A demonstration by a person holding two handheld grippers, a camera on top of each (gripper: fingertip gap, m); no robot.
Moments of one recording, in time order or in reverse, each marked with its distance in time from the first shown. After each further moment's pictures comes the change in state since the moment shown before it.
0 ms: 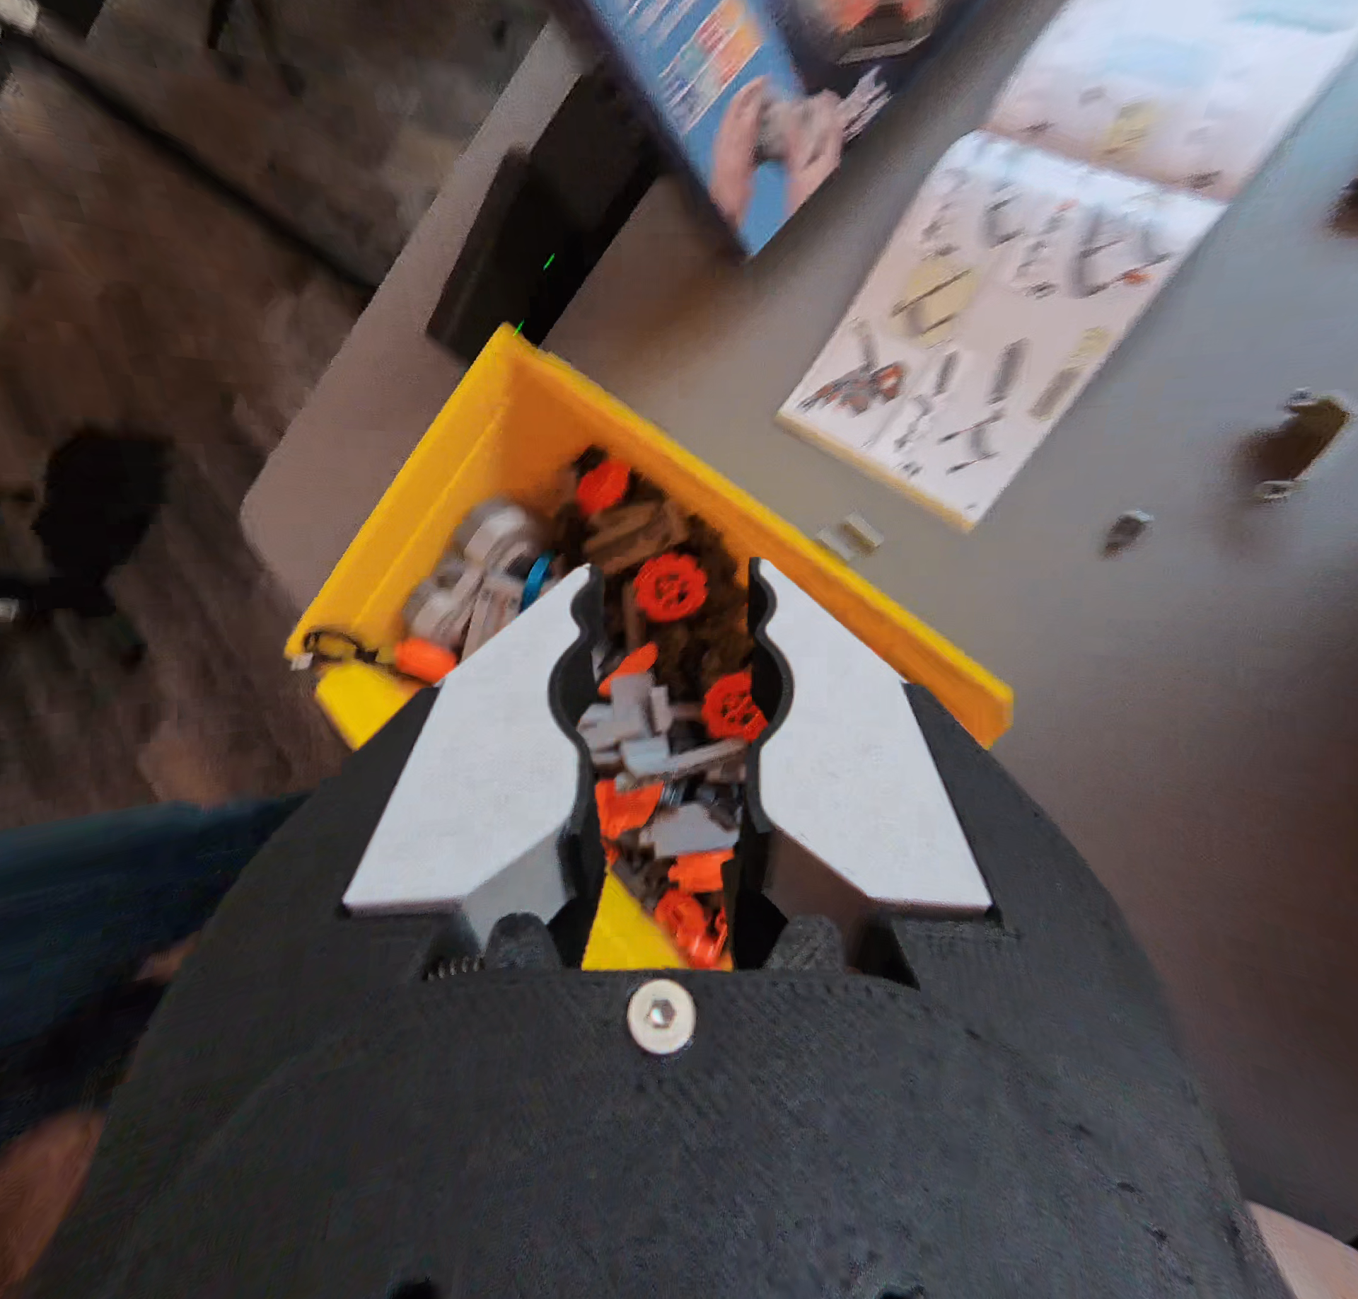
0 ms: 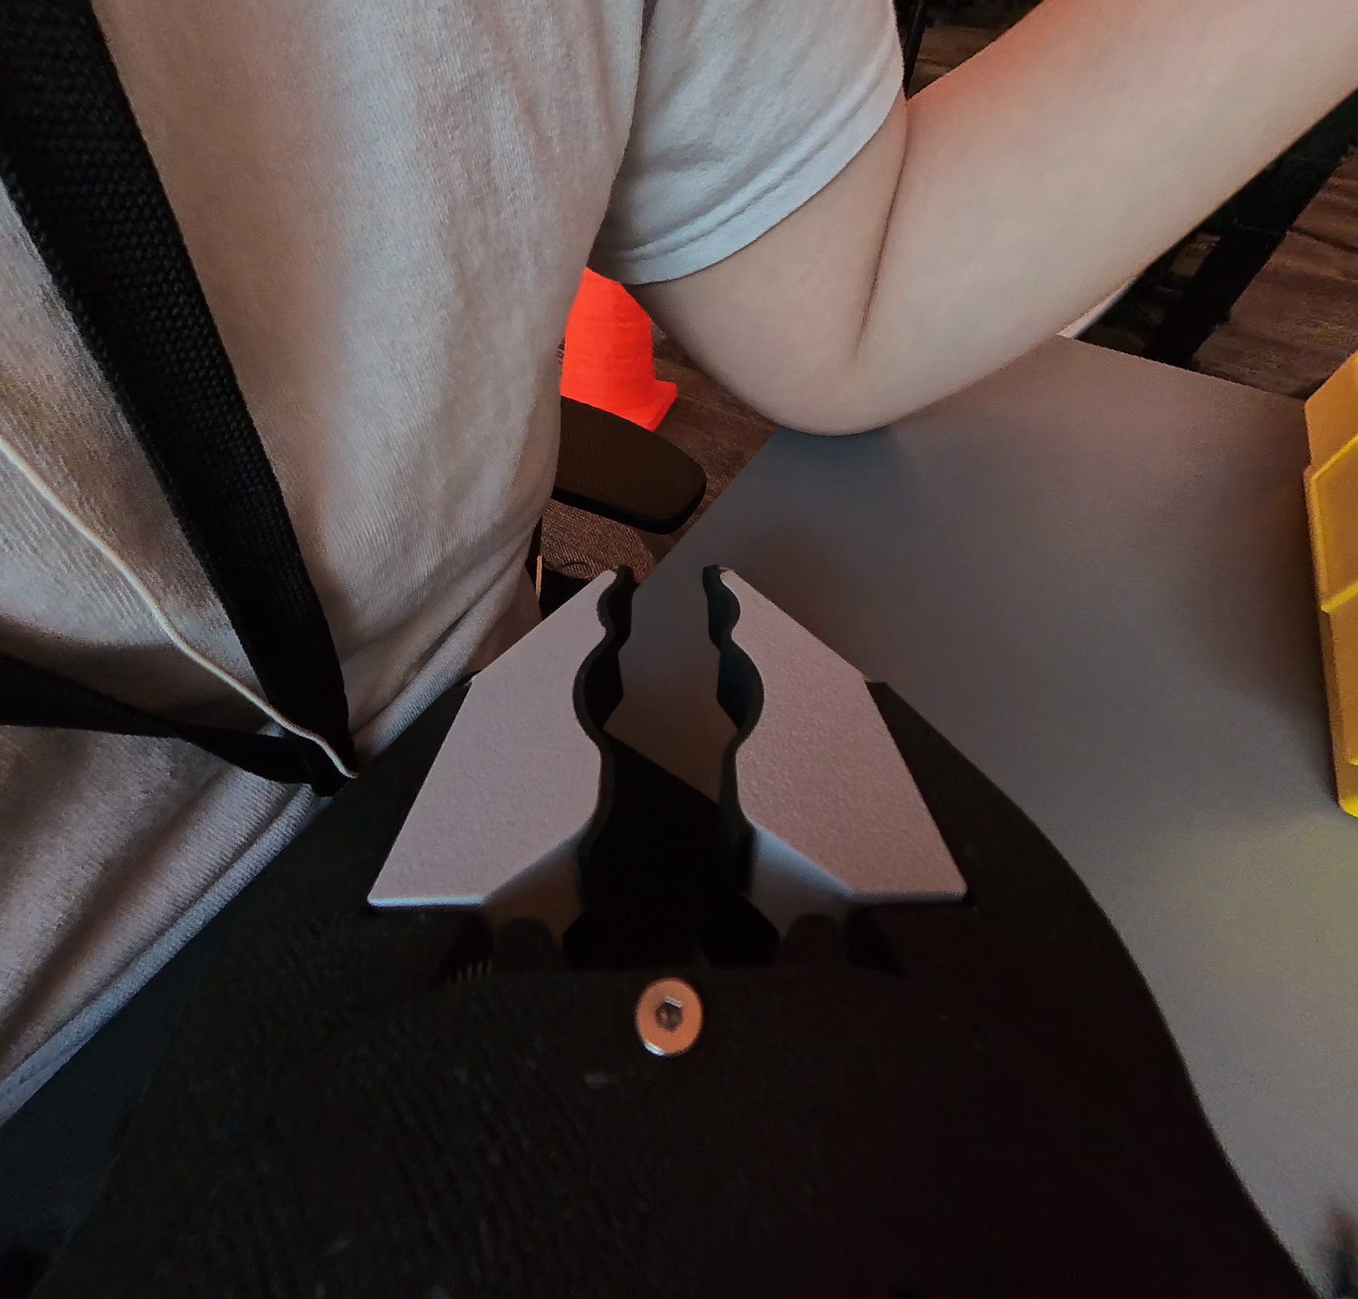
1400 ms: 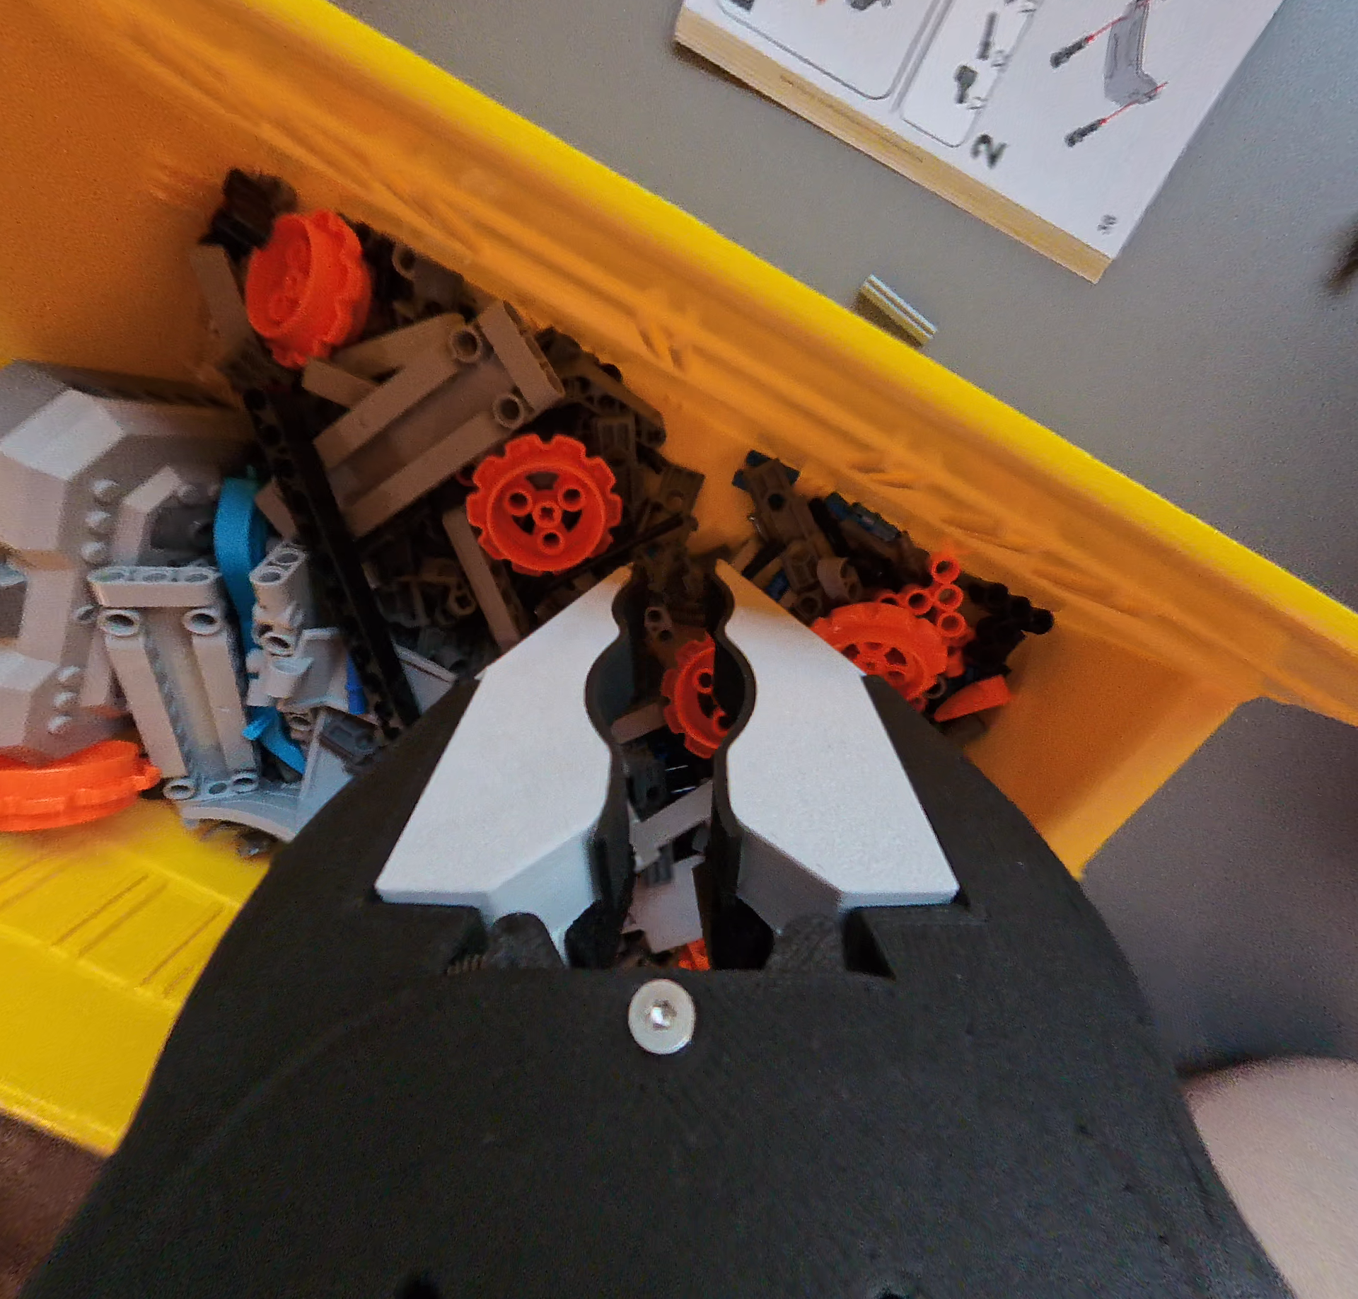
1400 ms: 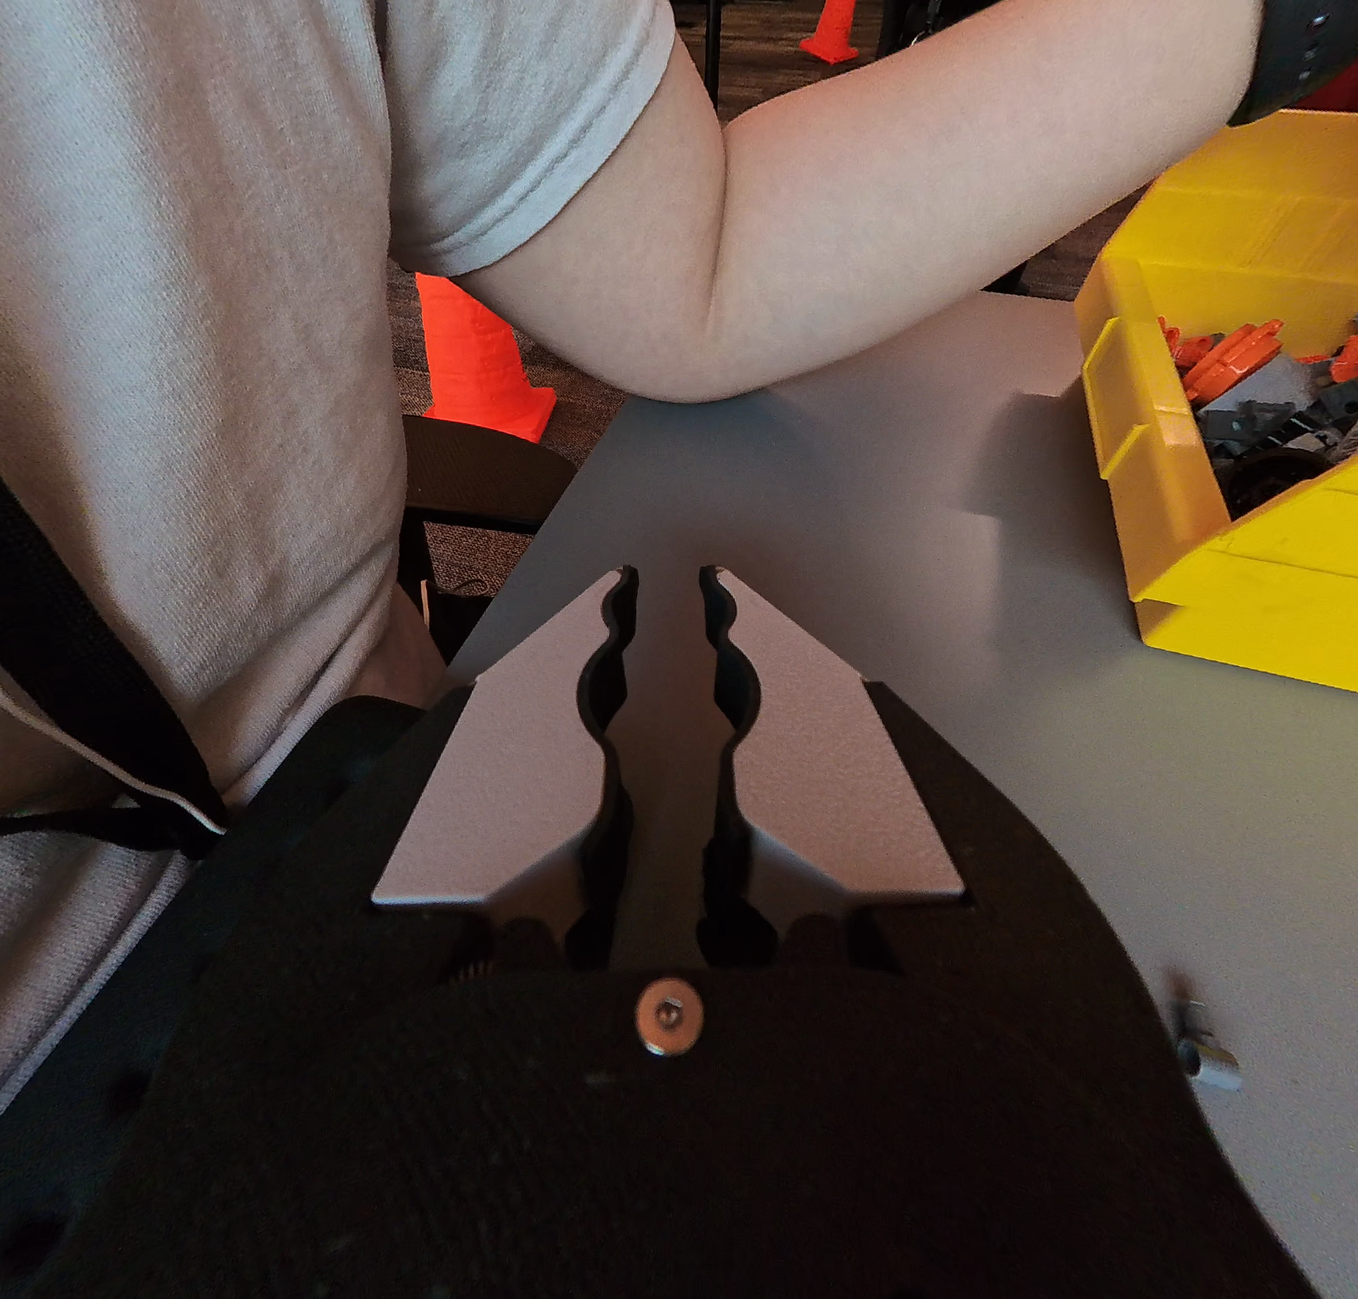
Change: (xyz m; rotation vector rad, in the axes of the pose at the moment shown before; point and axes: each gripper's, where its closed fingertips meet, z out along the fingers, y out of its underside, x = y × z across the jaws) left arm 0.026 0.100 0.114 -0.369 0.365 0.050; right arm 0.044 0.008 -0.013 -0.008 0.209 0.118
